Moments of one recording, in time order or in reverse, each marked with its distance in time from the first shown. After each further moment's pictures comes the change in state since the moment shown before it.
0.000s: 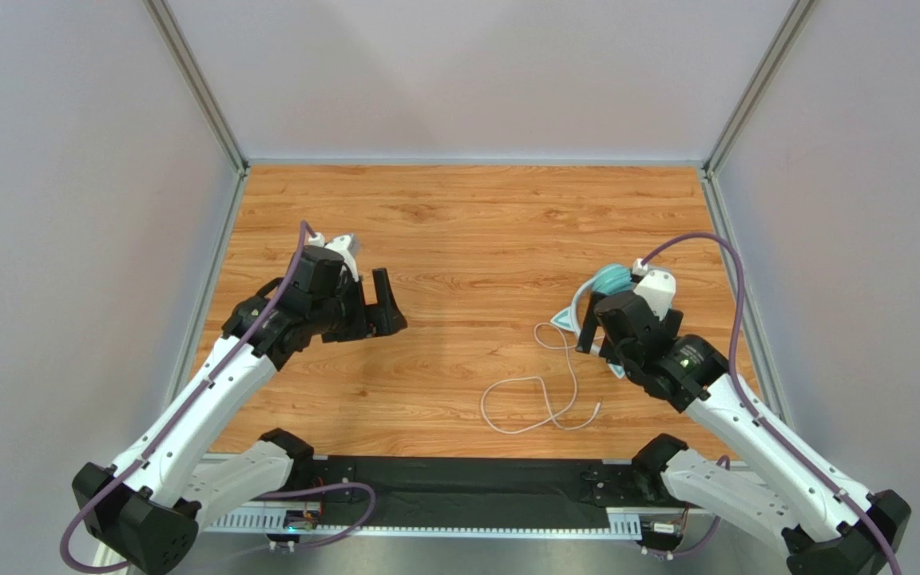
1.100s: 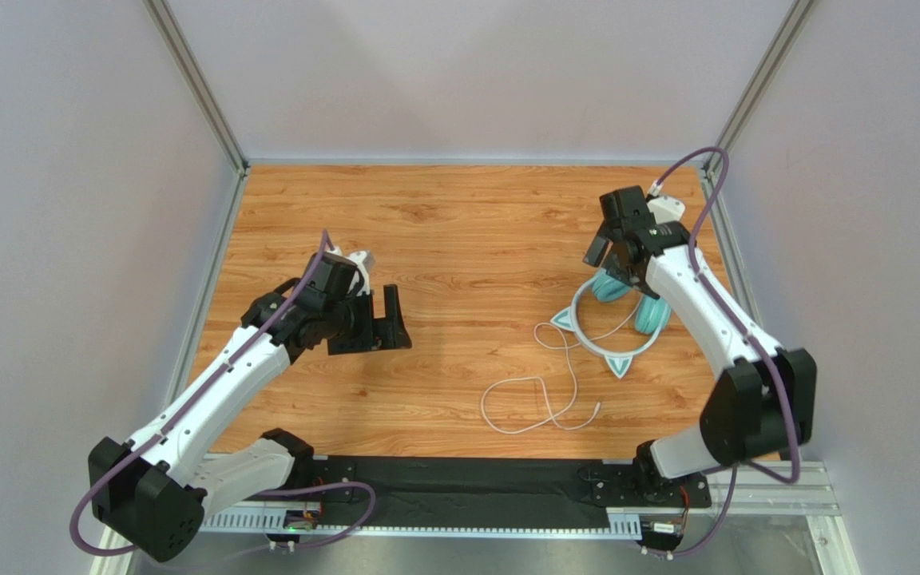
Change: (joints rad) left arm 0.000 0.071 -0.056 -0.024 0.082 0.035; right arm -0.396 0.668 0.469 0.037 -0.103 0.025
